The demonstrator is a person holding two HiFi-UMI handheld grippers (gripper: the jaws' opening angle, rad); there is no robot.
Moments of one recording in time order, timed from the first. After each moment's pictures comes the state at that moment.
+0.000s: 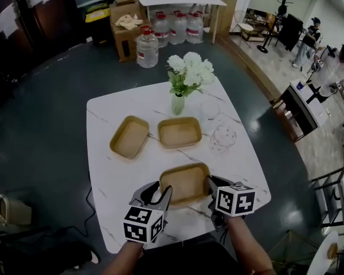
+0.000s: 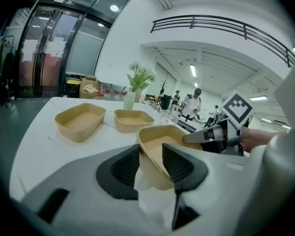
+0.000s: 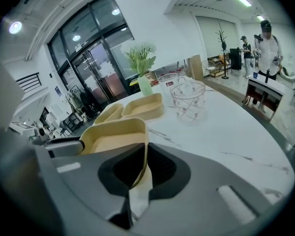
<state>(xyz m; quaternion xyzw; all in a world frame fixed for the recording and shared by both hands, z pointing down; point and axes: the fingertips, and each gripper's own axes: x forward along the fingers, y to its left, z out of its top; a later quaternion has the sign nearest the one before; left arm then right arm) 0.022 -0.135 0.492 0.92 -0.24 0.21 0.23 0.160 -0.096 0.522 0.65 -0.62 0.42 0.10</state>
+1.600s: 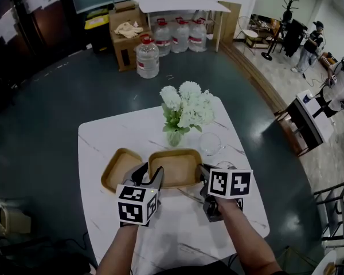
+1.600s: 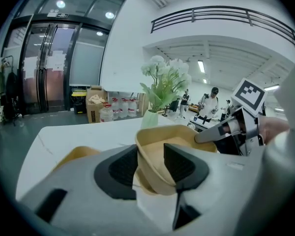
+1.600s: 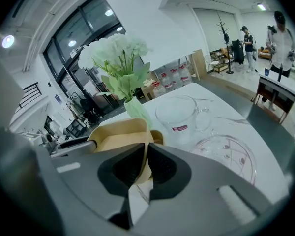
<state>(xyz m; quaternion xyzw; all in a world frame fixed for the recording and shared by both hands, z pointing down) 0.103 -0.318 0.472 0.91 -0.30 0.22 0.18 0.229 -0.265 0.492 0.64 -0.63 0.44 0.08</state>
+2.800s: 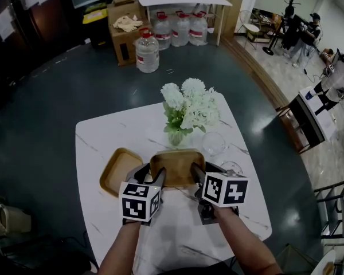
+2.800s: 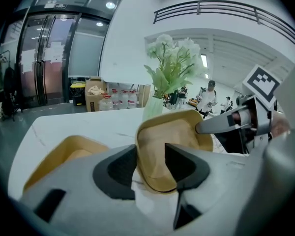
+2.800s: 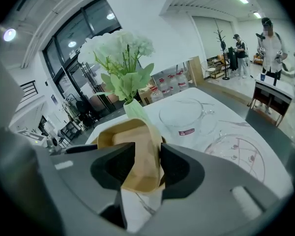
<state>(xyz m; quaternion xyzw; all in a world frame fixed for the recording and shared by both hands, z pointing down) 0.110 -0.329 0.509 0.90 -0.29 0.25 0.21 0.225 -0.279 0.497 0.67 -0.61 0.41 0.08</state>
